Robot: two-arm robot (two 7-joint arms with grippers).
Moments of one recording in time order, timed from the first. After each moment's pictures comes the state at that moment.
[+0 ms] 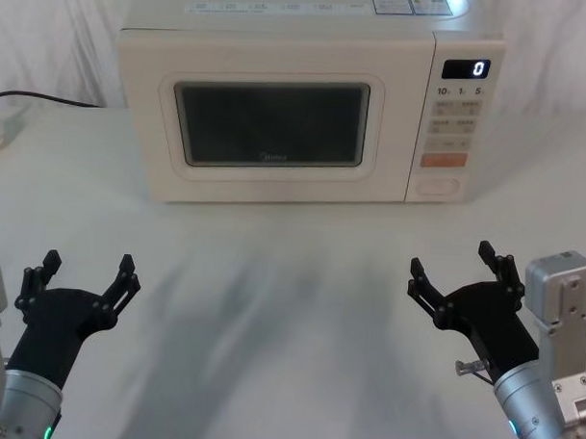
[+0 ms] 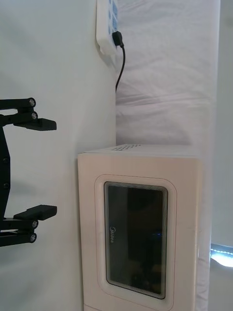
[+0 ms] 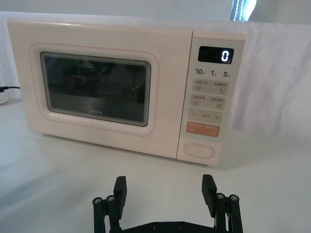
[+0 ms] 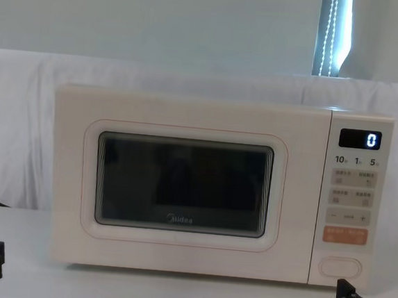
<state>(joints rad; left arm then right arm) 0.27 0.24 0.04 -1.85 -0.25 -0.02 -0.02 -0.17 0.19 -0.26 -1.77 0.07 -0.06 -0.03</state>
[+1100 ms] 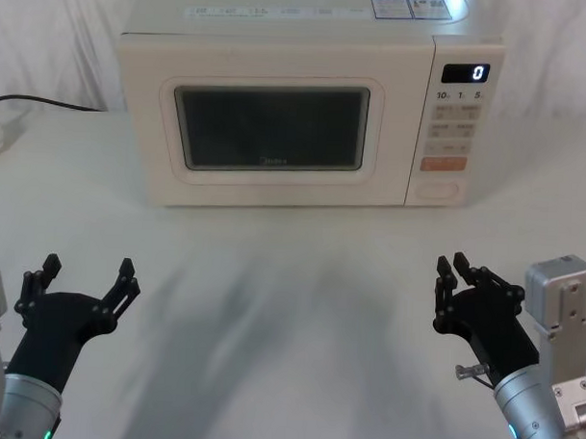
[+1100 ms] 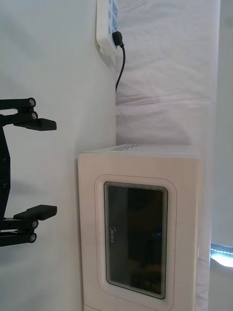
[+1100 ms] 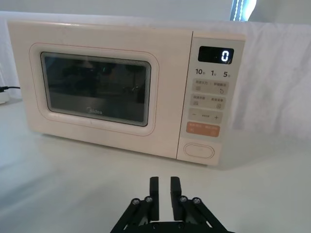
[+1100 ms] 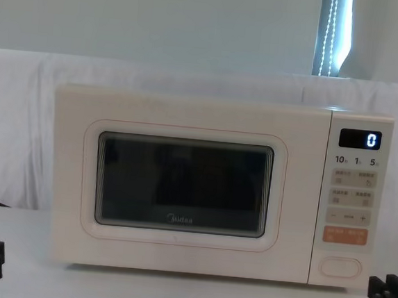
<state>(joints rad) 0.27 0.24 0.04 -1.85 -0.25 -0.02 -0.02 -0.17 0.19 -0.26 -1.77 0.07 -0.06 -0.03</state>
